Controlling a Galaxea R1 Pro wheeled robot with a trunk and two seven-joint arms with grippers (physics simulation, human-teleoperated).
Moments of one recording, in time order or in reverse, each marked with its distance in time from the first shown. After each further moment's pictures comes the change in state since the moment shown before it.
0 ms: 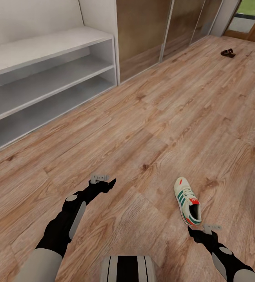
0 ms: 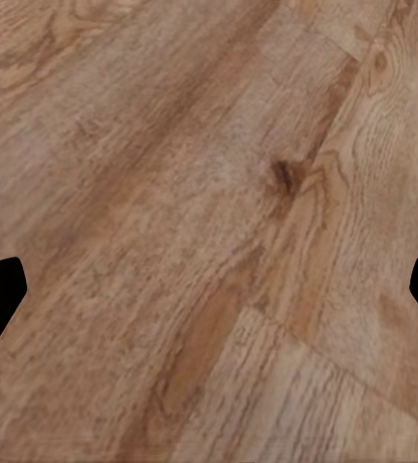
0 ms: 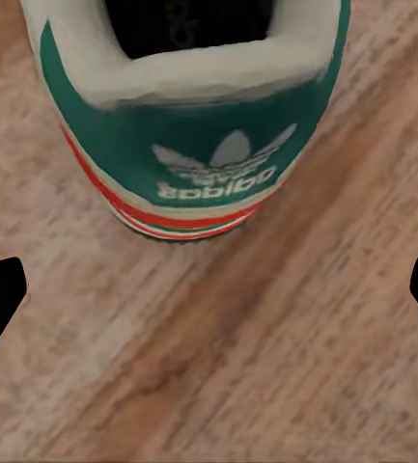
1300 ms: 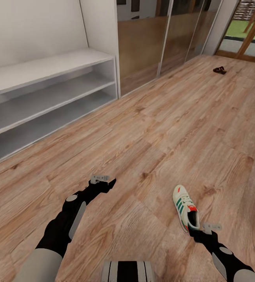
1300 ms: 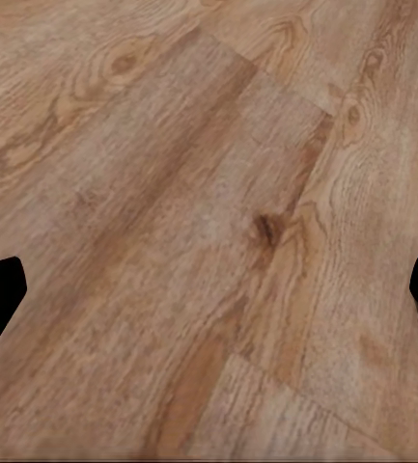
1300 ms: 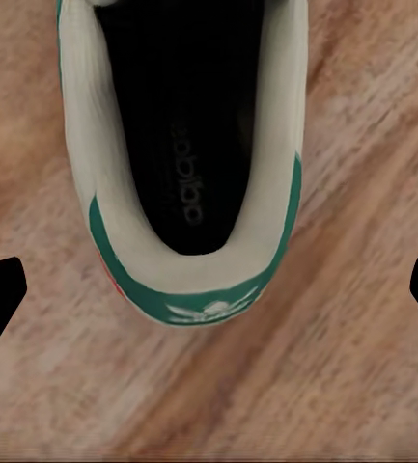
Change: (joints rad) left arm 0.000 0.000 0.000 0.002 0.000 0.000 0.000; right arm 0.000 -0.001 0.000 0.000 0.000 0.000 0.000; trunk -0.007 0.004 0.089
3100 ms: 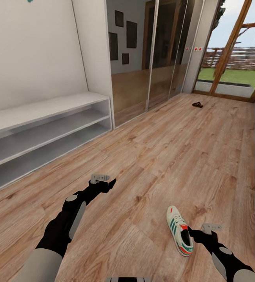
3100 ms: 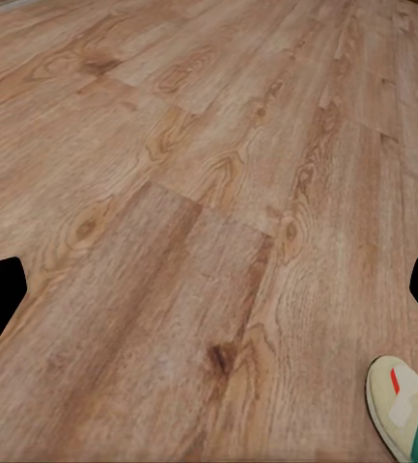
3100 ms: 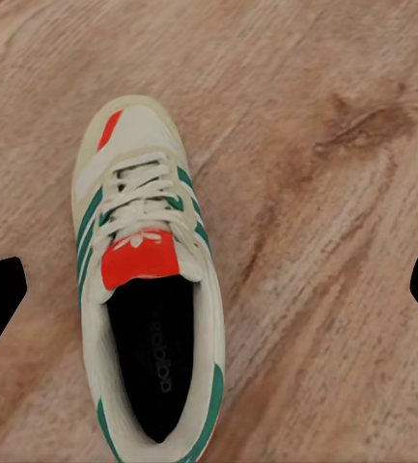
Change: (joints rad) left arm 0.000 0.000 0.000 -0.001 -0.001 0.000 0.001; right arm 0.000 0.001 0.001 0.001 0.000 0.000 0.000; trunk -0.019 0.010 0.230
